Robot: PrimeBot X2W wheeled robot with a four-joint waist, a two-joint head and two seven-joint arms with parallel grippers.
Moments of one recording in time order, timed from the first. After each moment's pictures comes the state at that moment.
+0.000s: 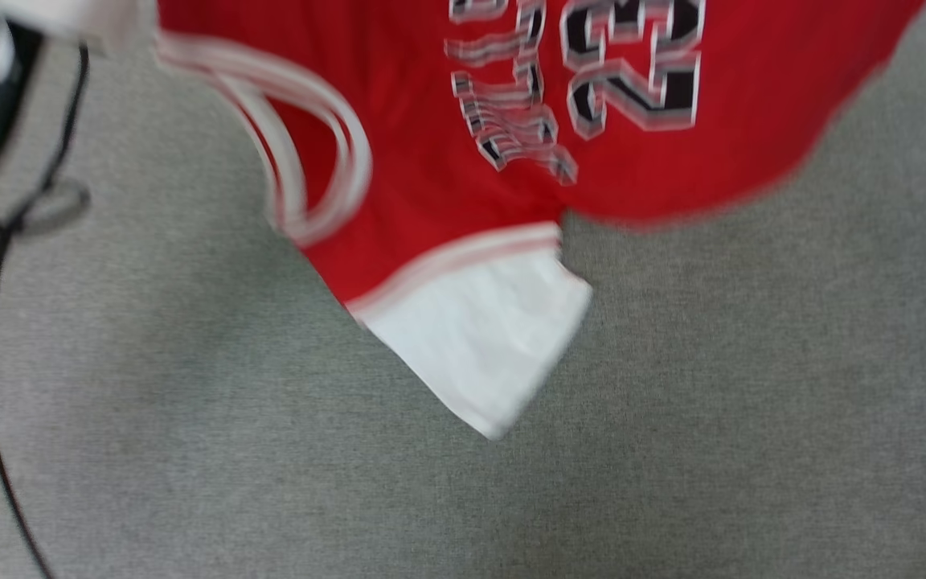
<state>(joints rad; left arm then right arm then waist) -1.17 0.72 -0.57 0.00 -0.53 0.11 -0.05 -1.35 -0.70 0.62 0.35 0.73 0.13 0.26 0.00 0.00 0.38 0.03</state>
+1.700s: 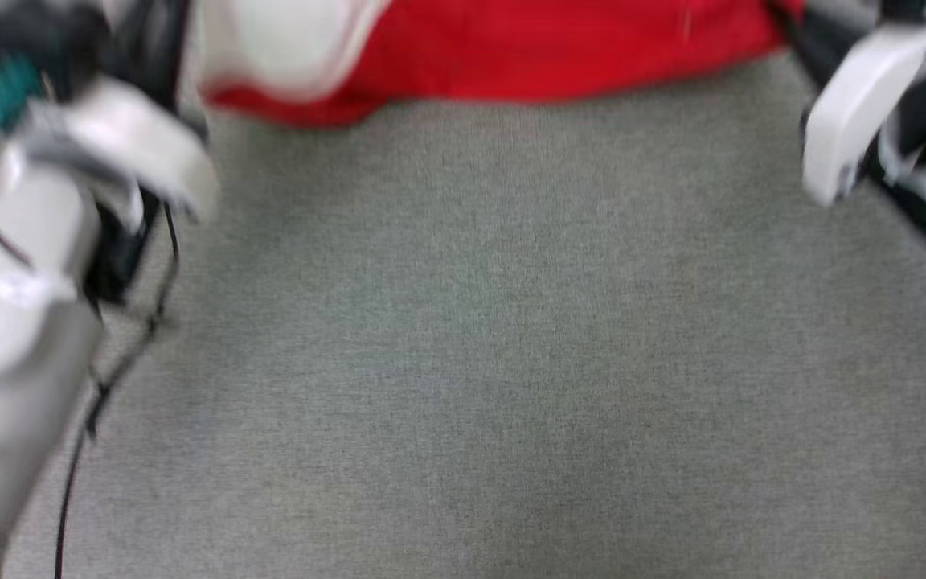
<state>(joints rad) -0.99 0.57 -0.63 0.45 -0.59 0.00 -0.26 -1.22 -0.53 0.97 0.72 0.76 0.13 -0.05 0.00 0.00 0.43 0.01</state>
